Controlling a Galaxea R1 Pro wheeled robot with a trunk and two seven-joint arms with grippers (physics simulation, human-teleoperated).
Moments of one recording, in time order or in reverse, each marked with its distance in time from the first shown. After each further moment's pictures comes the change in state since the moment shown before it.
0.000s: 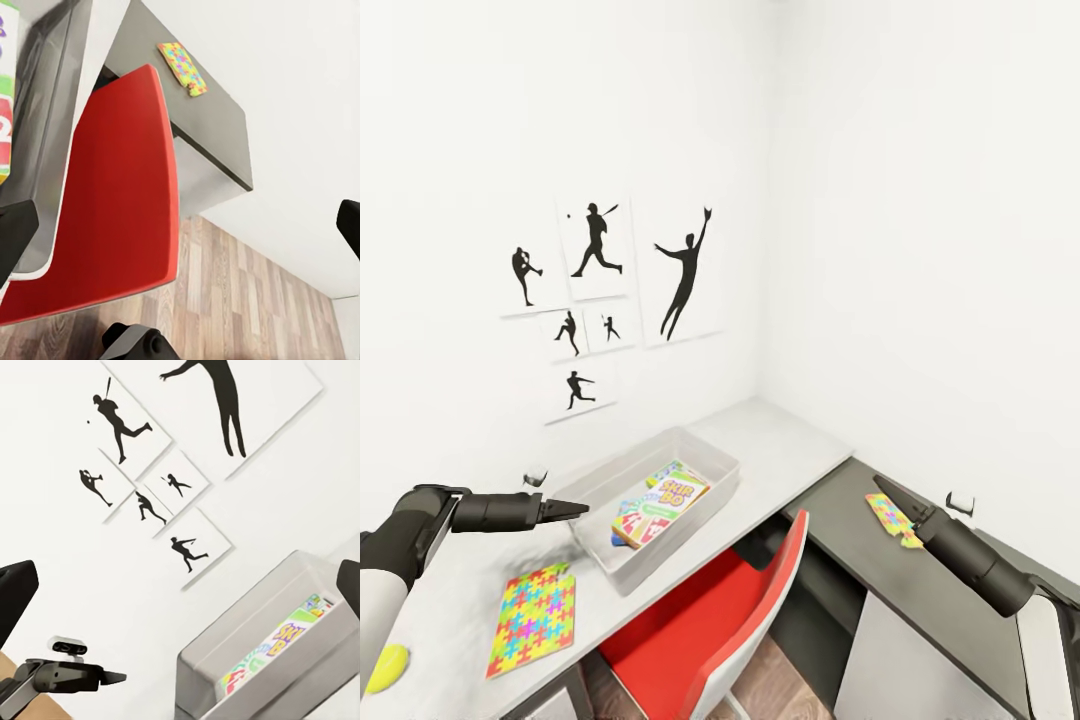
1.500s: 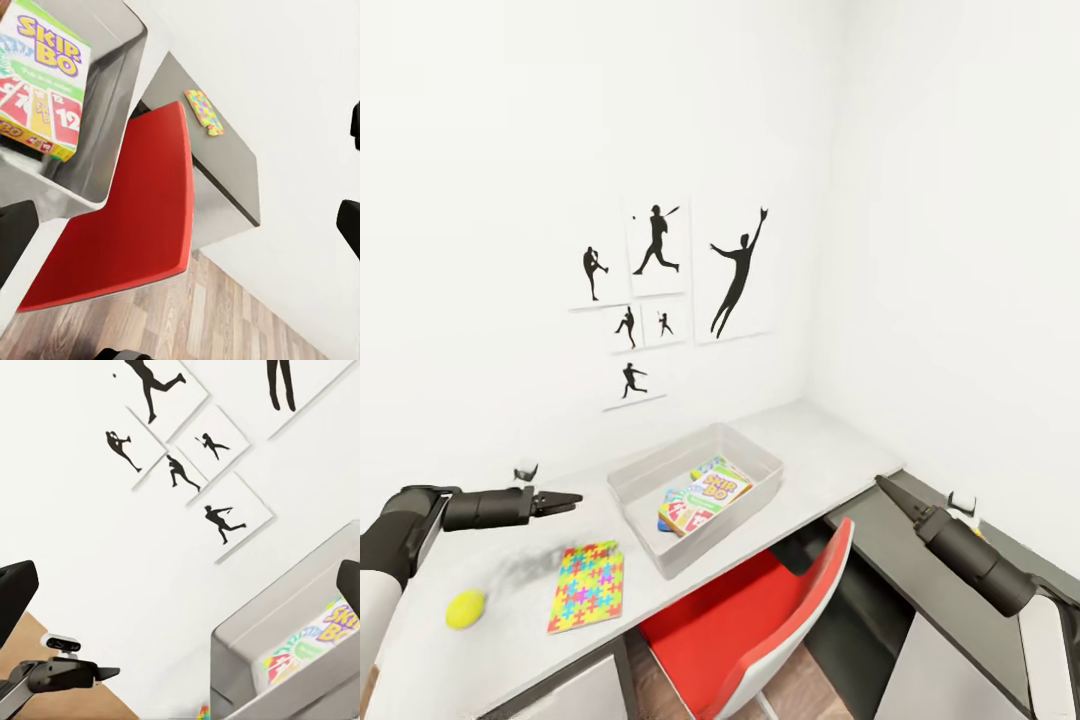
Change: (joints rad) left arm 0.000 0.003 0.070 -0.002 0.007 0.017 0.000; right arm 0.000 -0.002 -0.003 -0.003 -0.001 0.003 -0.006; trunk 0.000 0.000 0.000
